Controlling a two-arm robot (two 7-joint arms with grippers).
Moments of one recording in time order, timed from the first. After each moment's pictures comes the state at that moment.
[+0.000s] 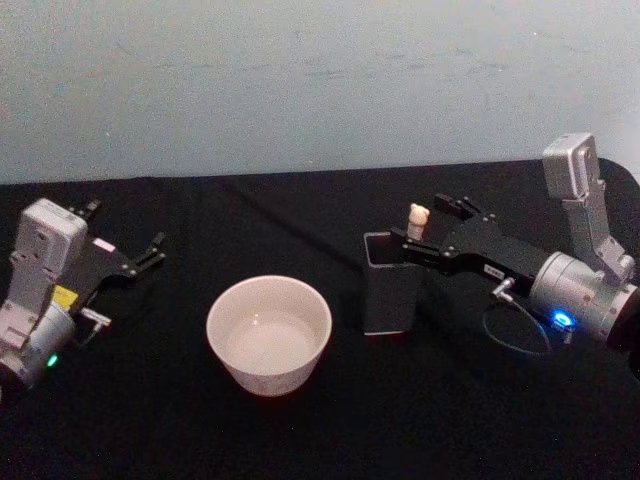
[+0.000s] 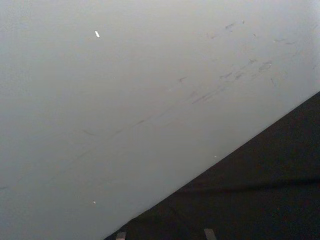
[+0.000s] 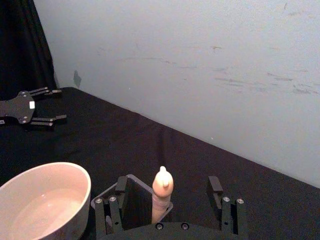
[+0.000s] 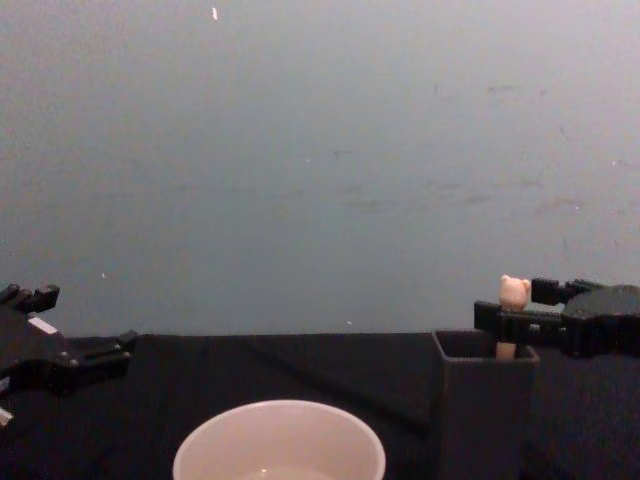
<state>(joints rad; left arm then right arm) -0.20 0.60 0.45 -1.41 -0.25 -0.12 0.03 0.29 0.49 -0.38 -1.43 0.49 0.07 0.49</state>
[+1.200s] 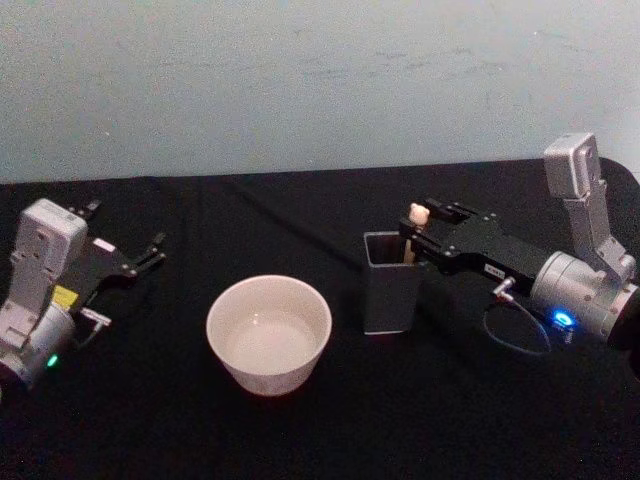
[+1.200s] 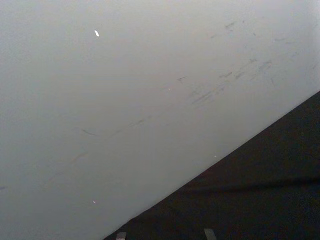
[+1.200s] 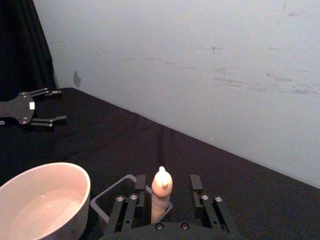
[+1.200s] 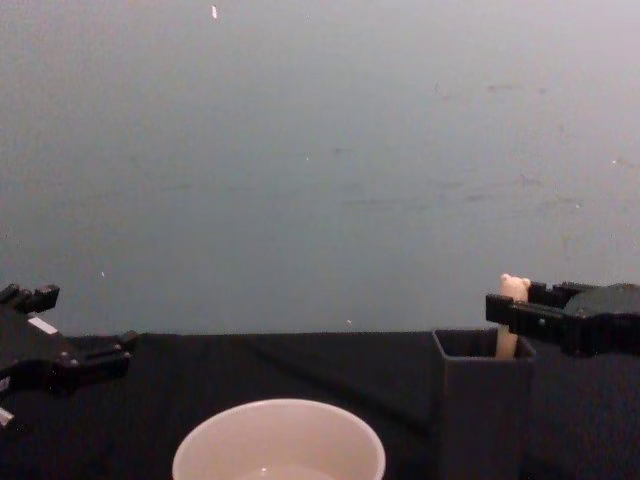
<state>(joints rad) -0.20 0.60 0.45 -1.41 -0.25 -0.12 0.03 0.29 0.49 -0.38 -1.43 0.49 0.07 0.49</state>
